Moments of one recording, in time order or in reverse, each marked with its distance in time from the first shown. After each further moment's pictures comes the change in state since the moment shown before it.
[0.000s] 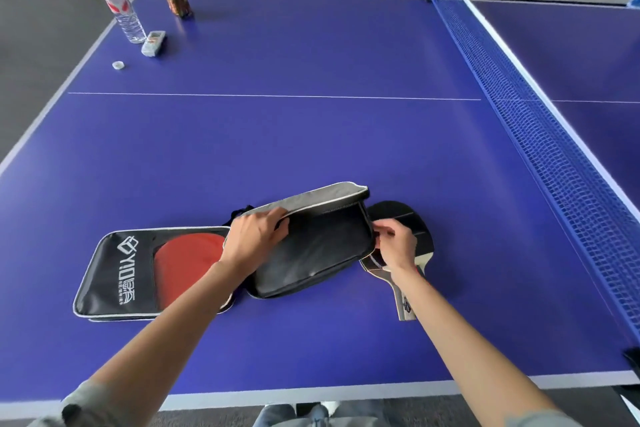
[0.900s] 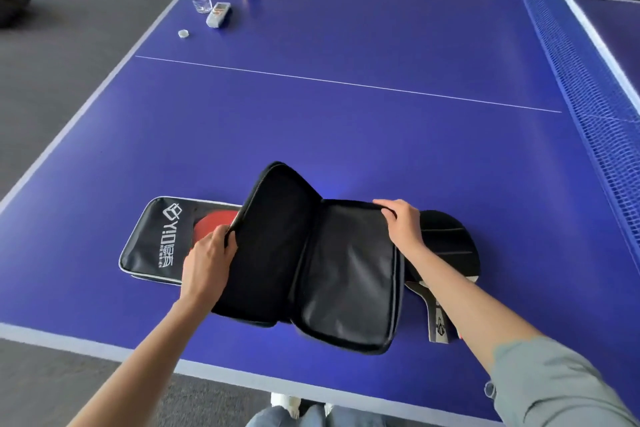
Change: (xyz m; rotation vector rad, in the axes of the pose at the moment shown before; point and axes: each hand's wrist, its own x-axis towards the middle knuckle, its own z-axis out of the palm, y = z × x) left_hand -0.091 -0.077 -0.004 -0.029 0.137 -0.635; right_hand 0.055 -0.015 0.058 -0.440 -0.304 -0.431
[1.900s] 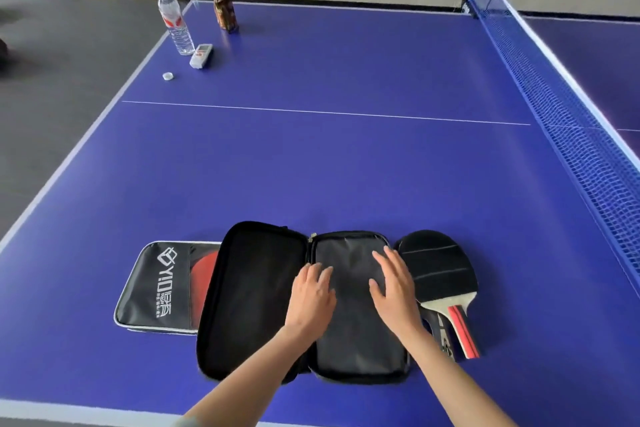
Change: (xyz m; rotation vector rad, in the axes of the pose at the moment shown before) left_hand -0.019 0.101 0.085 0.147 -0.453 0.404; right_hand -0.088 -0.009 0.023 -0.118 0.082 -0.033
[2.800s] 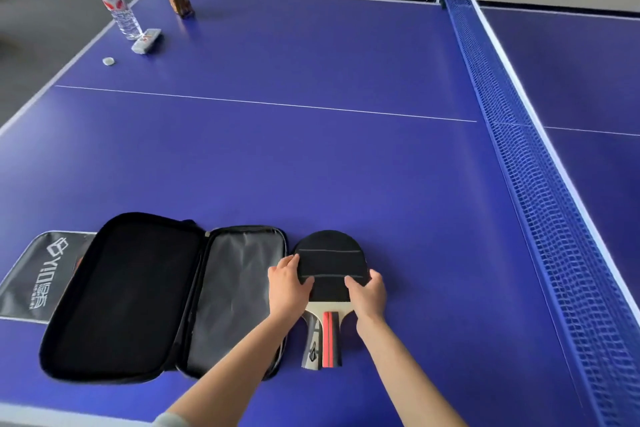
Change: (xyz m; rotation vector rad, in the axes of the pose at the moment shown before) left_hand 0.064 0.169 0.055 -0.377 0.061 -0.402; right_hand 0.023 0.121 -0.083 0.646 0.032 0.803
